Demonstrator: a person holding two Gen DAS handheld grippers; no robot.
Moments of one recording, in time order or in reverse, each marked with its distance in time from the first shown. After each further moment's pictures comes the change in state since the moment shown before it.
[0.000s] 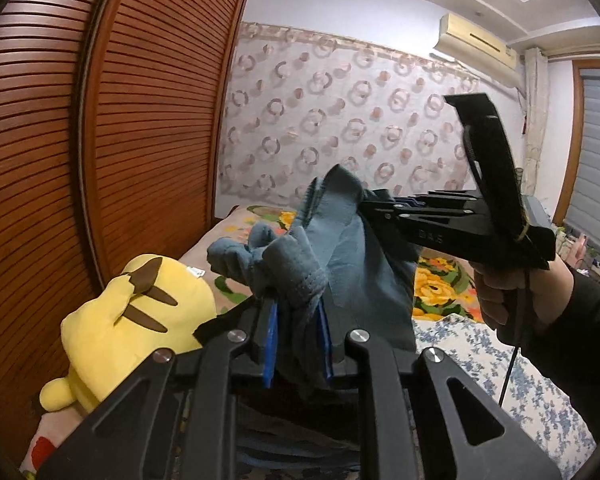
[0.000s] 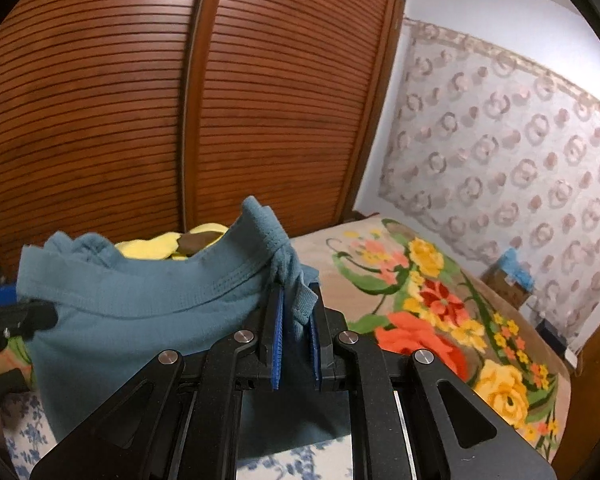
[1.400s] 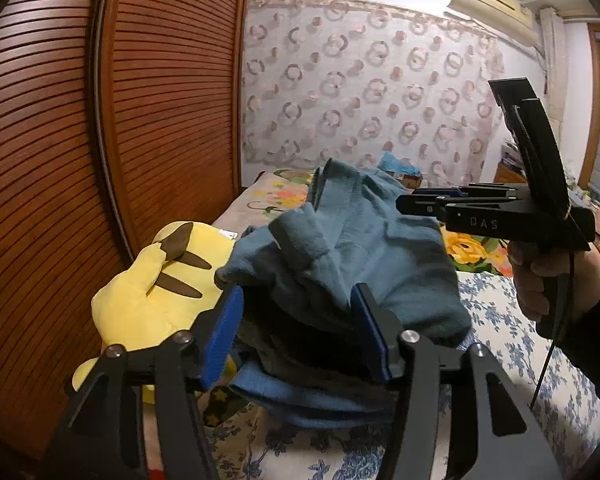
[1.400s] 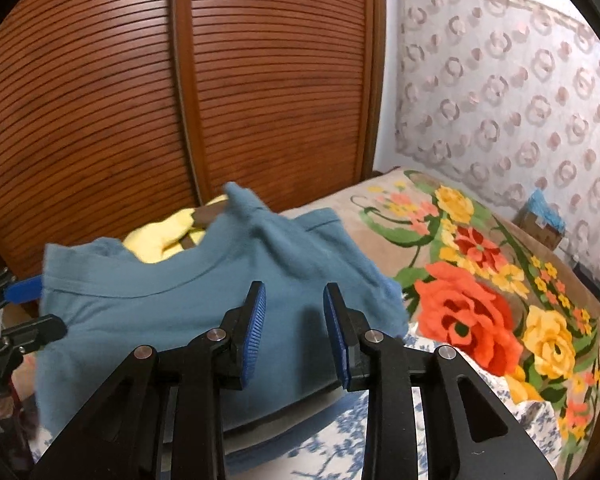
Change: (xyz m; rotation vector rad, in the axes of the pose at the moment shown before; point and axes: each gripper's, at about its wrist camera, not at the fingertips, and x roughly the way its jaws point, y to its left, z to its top) left arm -0.001 0.007 -0.022 0.054 0.134 0.096; right arm 0.022 0.003 -0.039 0.164 0.085 0.098
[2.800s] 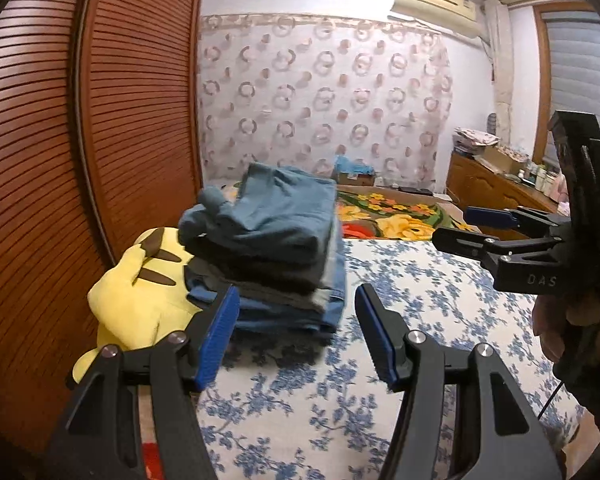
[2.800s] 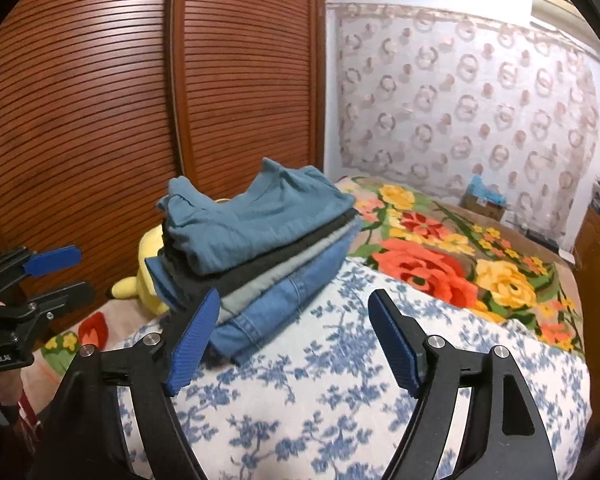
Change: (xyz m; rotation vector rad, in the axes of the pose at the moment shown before) left arm -0.106 -0.050 -0.044 0.118 -0.043 -0.116; right arm -0.172 0.077 -0.106 0.143 -0.113 -0.203
